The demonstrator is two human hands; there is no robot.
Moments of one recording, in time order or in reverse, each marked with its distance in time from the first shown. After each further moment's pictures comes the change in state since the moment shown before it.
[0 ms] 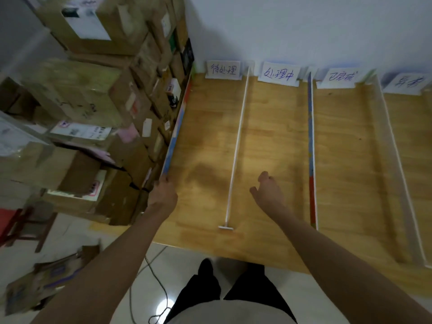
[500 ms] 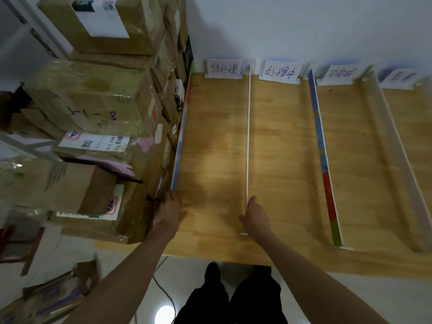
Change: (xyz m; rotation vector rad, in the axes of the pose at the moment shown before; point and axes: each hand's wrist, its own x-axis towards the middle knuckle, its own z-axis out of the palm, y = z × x) left_hand 0.016 -0.055 0.036 0.413 0.024 0.165; right_hand -0.034 -0.062 0.104 0.000 -0.118 0.195
